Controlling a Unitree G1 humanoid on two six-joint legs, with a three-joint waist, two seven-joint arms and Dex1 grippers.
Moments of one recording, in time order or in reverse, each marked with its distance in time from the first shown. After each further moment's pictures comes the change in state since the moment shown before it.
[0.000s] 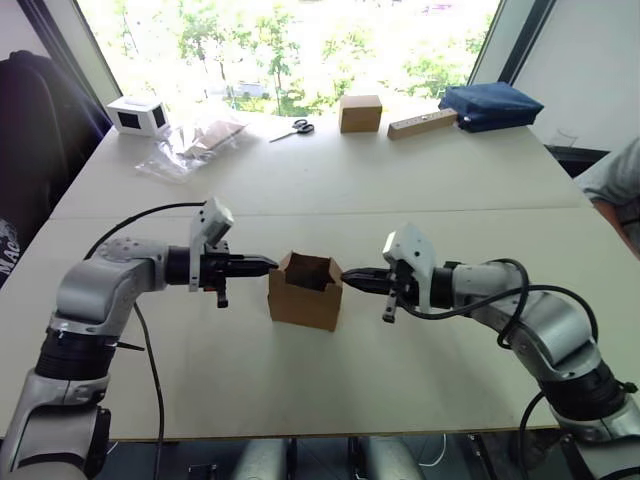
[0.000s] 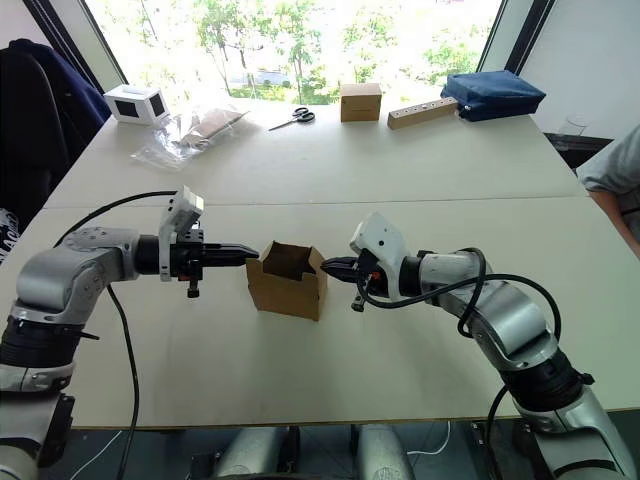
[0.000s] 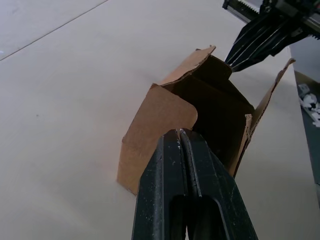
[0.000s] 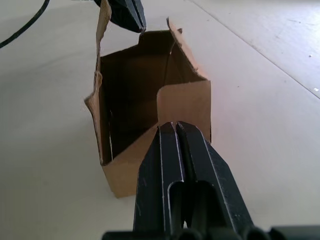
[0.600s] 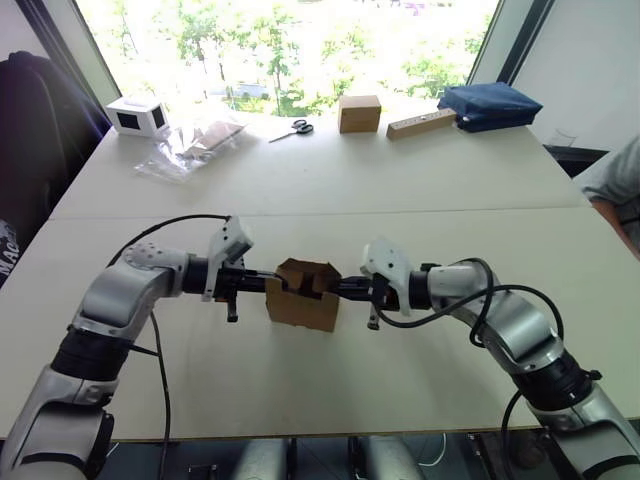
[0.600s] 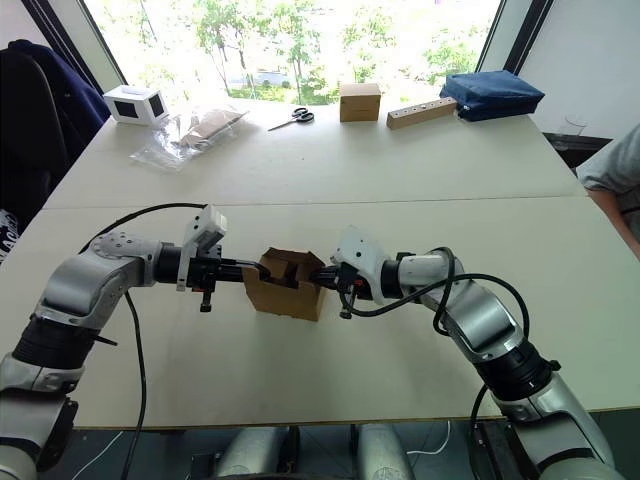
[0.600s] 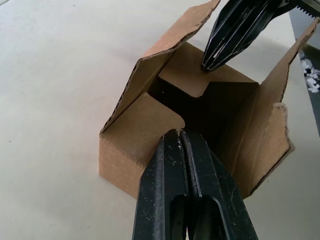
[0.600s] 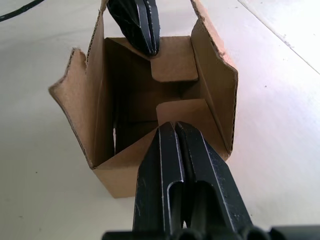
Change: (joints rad) left arm -0.007 -0.001 -0.127 0.043 0.077 -0.116 -0.018; right arm -0.058 0.057 0.103 0.104 -0.172 -0.095 0.089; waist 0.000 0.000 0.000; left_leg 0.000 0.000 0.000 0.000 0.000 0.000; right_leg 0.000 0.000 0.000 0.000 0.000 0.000
